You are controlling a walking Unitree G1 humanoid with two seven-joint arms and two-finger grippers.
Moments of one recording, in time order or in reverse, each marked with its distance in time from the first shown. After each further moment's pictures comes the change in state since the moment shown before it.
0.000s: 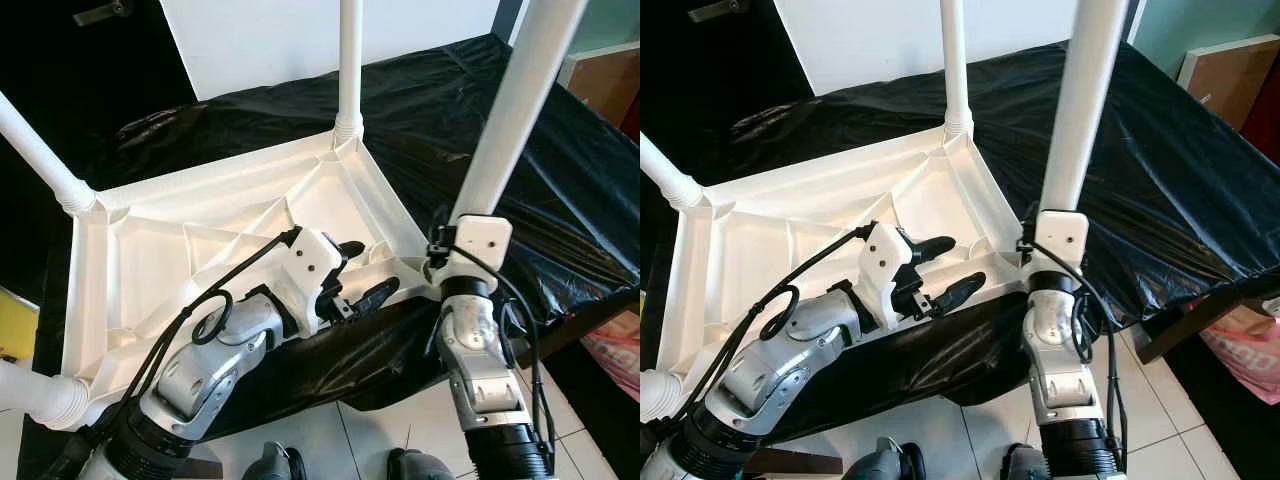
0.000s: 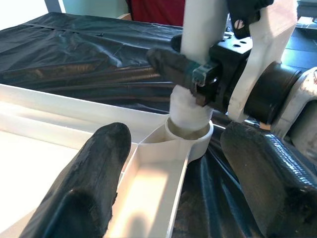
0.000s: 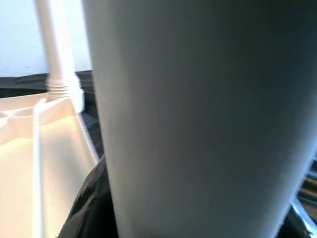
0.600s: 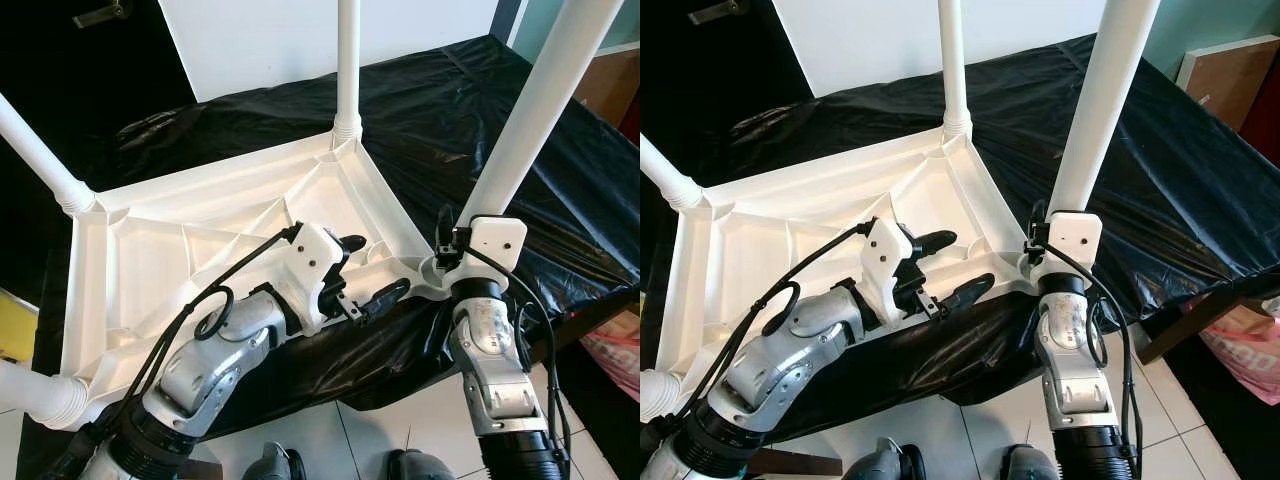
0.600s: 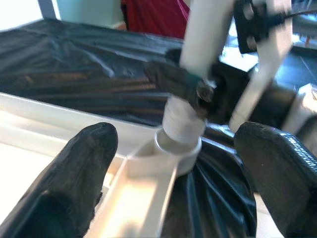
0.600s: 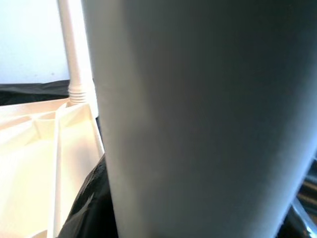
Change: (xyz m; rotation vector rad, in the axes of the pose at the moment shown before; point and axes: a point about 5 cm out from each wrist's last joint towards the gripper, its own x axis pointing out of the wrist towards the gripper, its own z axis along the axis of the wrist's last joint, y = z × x) left arm 0.004 0.004 0.010 -0.059 -0.054 -0.009; right arm -0.001 -0.009 0.004 0.027 -0.016 0.130
